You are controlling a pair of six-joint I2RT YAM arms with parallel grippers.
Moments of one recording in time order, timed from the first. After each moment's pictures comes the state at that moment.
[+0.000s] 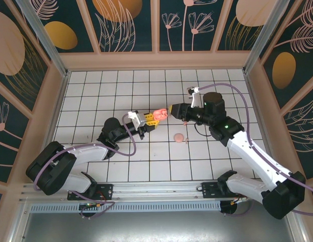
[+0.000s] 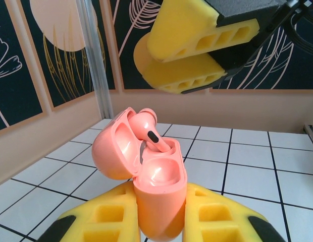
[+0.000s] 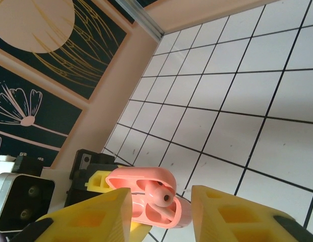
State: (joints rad) left arm -0.66 1.39 0.45 1.03 0.54 0.04; right arm 0.56 1.06 0.90 -0.20 -0.43 0.60
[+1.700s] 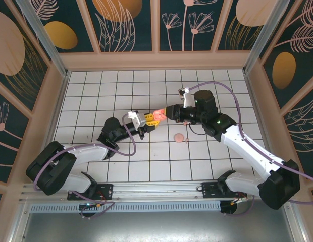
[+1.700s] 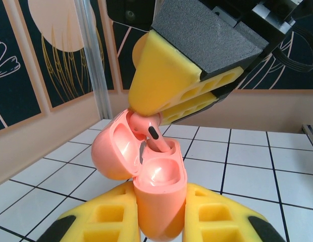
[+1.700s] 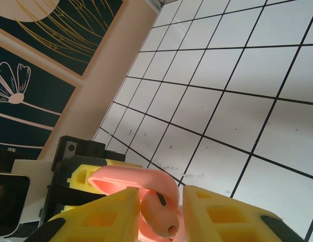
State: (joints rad) left arm -0.66 1.39 0.45 1.03 0.54 0.04; right arm 0.61 1.16 0.95 -0.23 -0.45 0.56
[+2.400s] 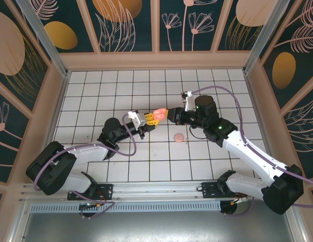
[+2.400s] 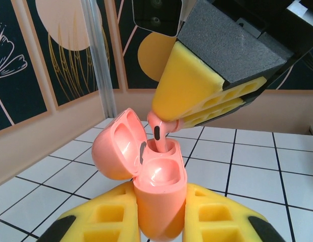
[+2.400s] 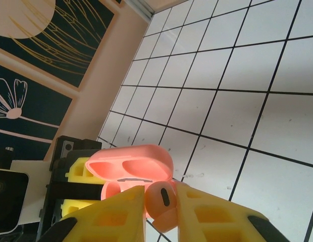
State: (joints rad) left arm -0.66 1.39 0.45 1.03 0.51 0.04; right arm 0.65 1.09 0.87 -0.19 -0.35 0.66
